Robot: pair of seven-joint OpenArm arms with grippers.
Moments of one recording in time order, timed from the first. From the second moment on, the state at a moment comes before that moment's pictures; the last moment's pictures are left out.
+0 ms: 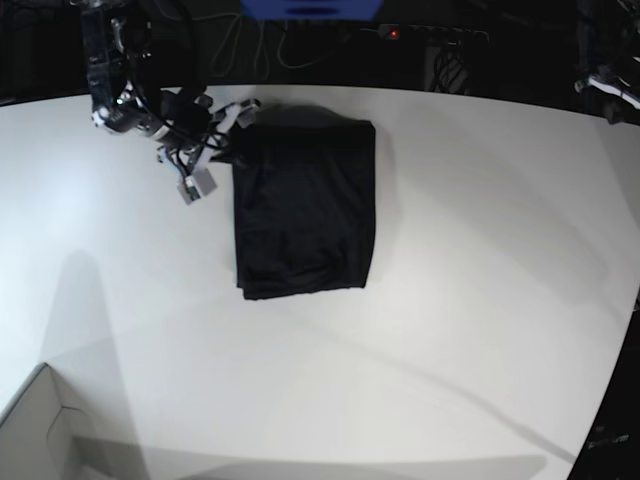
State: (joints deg) left arm 28.6 -9.7 -54.9 98.7 -24.8 -35.3 40.9; right arm -18.4 13.3 -1.3 98.6 32.6 26.2 -45.0
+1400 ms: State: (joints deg) left arm 9.3 -12.0 -39.6 24.9 7.0 -39.1 8.4; right arm -27.5 -0.9 45.4 68.9 18.3 26.2 -31.4
